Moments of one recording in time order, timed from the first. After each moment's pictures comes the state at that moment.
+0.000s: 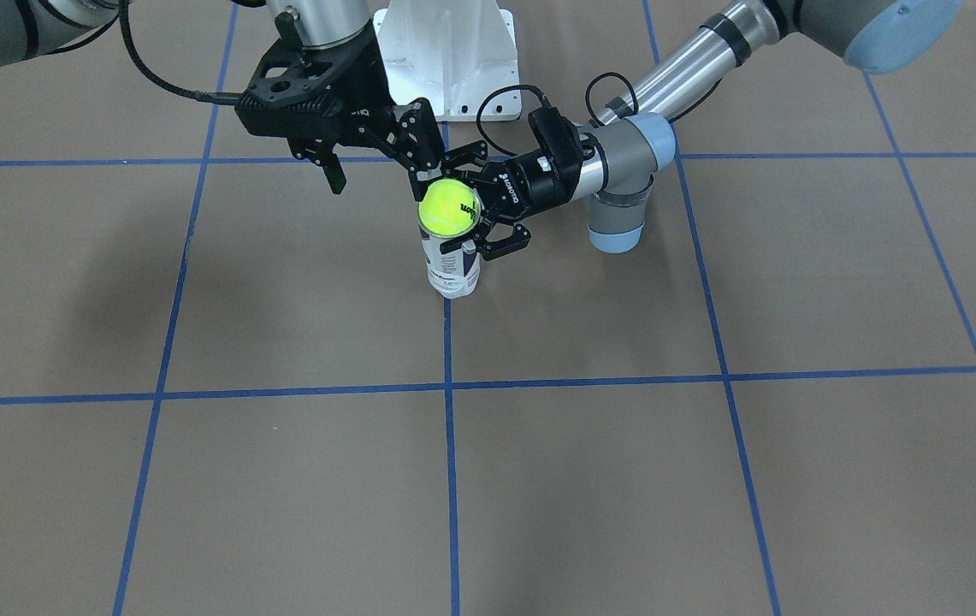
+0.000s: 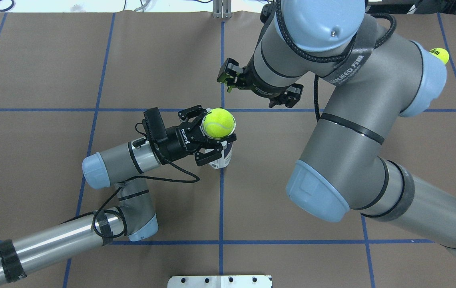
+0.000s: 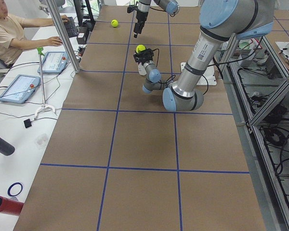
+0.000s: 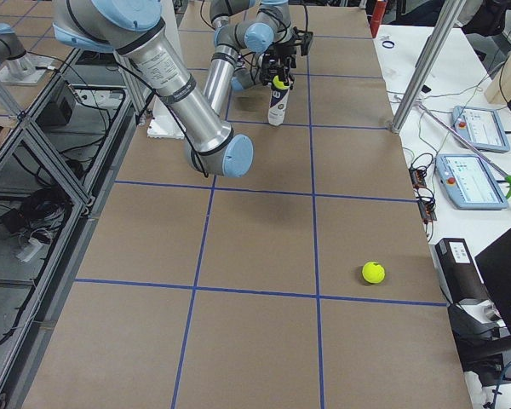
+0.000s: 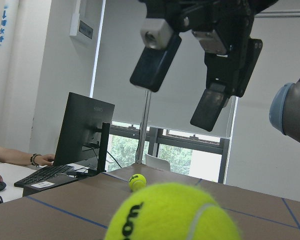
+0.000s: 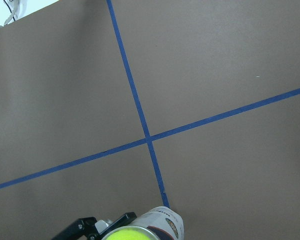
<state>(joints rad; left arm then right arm) -0.43 -2.29 -1.06 -3.68 -1.49 -0.43 0.67 -0.78 1.96 -1.84 1.86 1.43</state>
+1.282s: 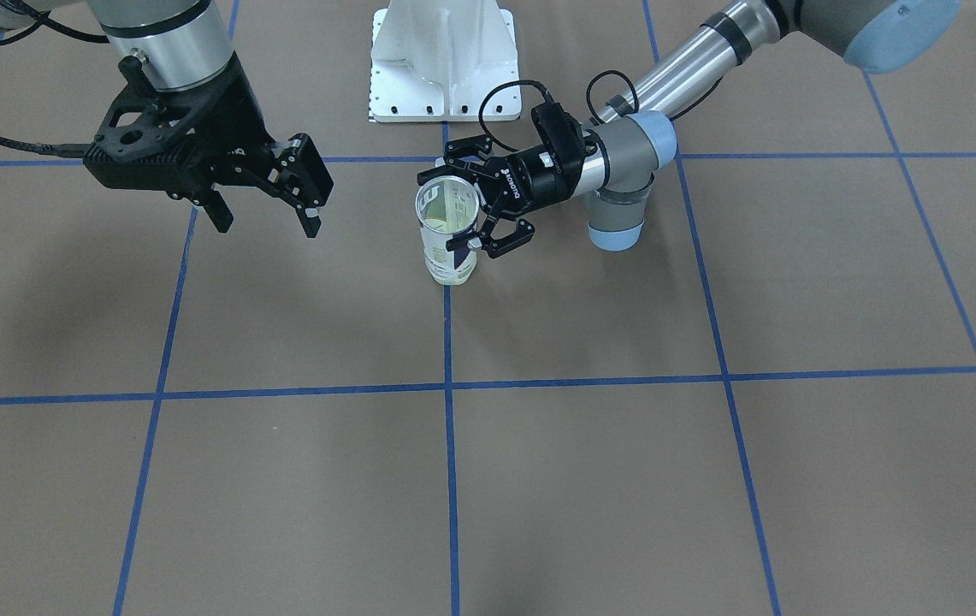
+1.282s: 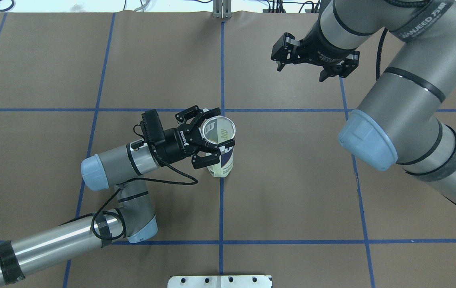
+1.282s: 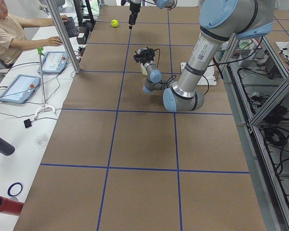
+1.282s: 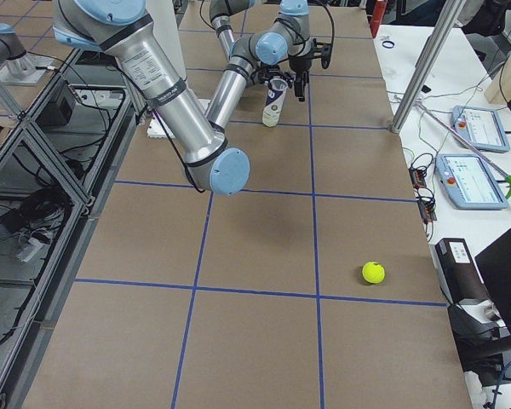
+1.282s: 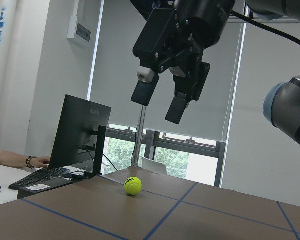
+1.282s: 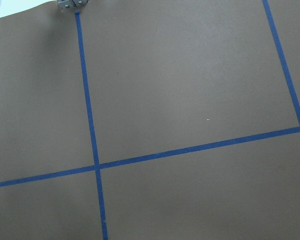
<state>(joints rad) -0.43 -2.28 -1.07 -3.70 -1.49 -0.43 0.85 -0.89 1.98 -1.84 2.00 1.20</state>
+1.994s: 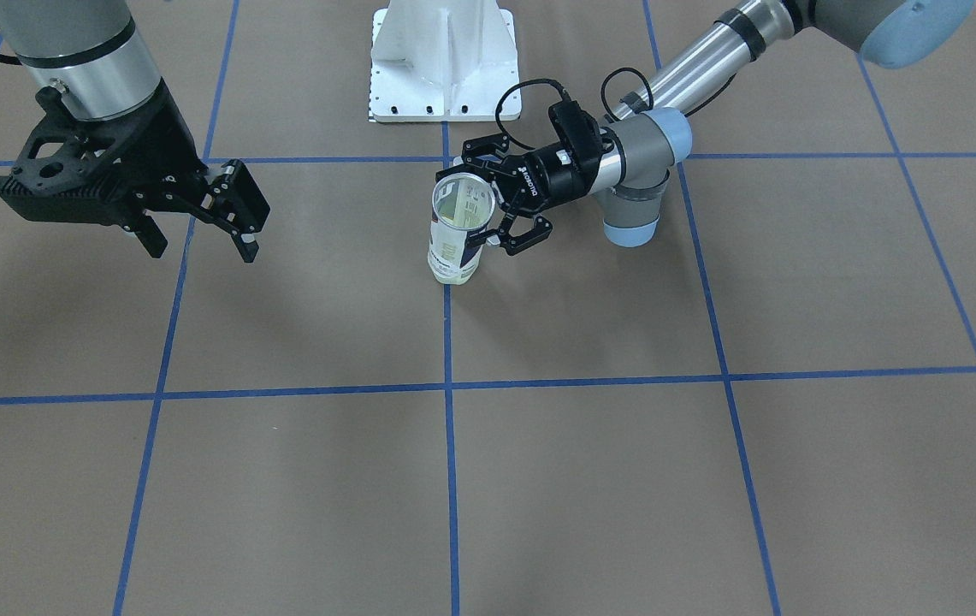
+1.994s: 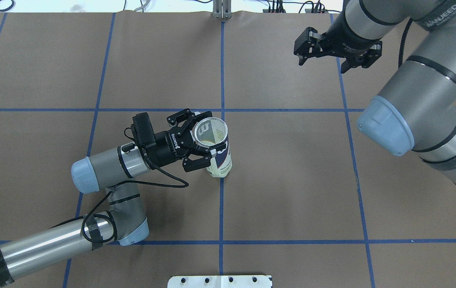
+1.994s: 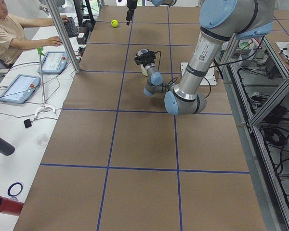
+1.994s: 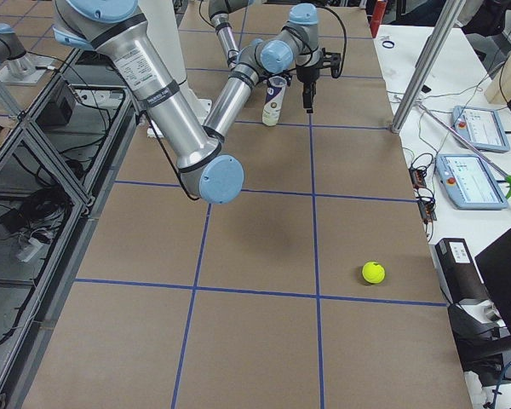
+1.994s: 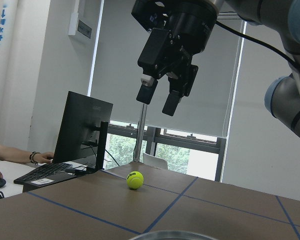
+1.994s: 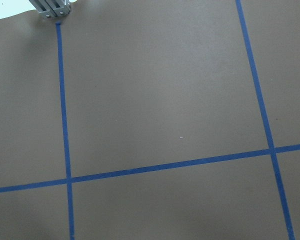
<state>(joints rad) -0.43 -2.23 -1.11 -3.69 -1.49 -0.43 0.92 -0.95 1.97 -1.84 2.03 1.07</state>
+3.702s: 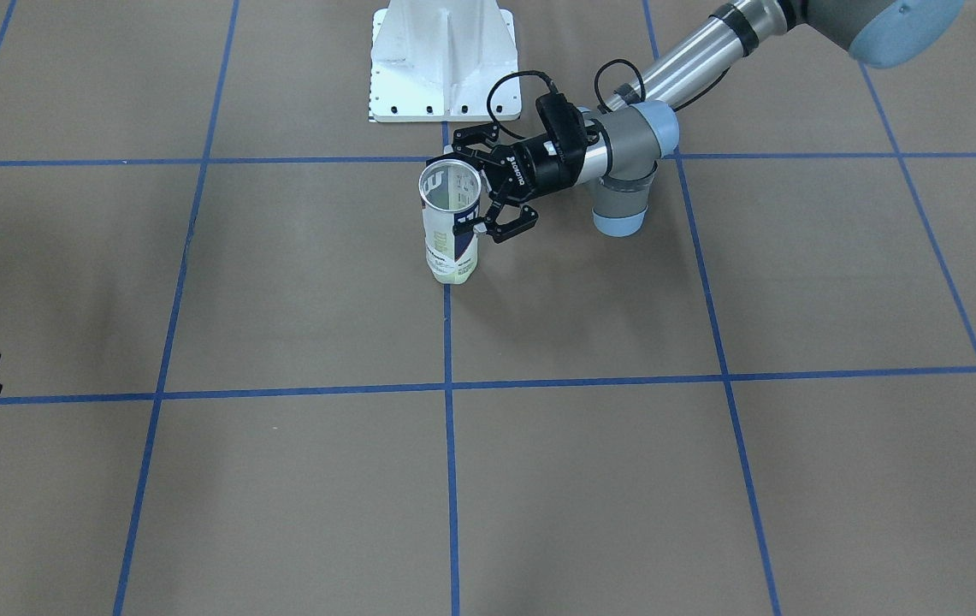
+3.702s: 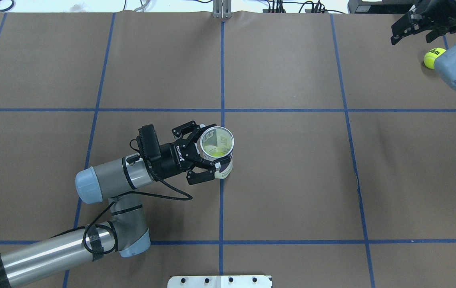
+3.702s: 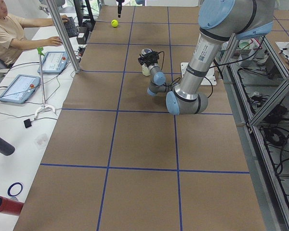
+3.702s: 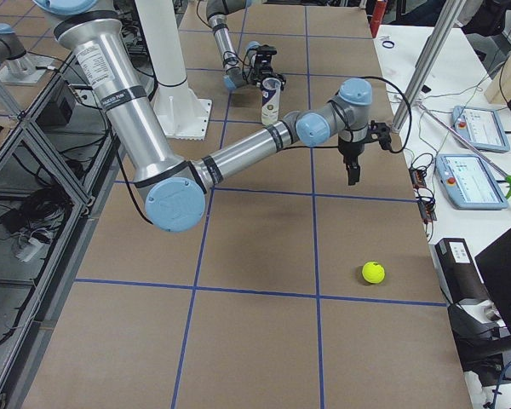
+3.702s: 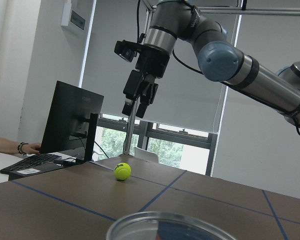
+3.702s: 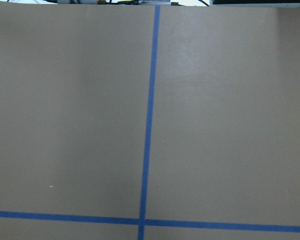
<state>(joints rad) -0.38 -2.23 -1.12 -3.68 -1.49 -0.42 1.24 -1.14 1.54 -1.45 2.19 0.50</state>
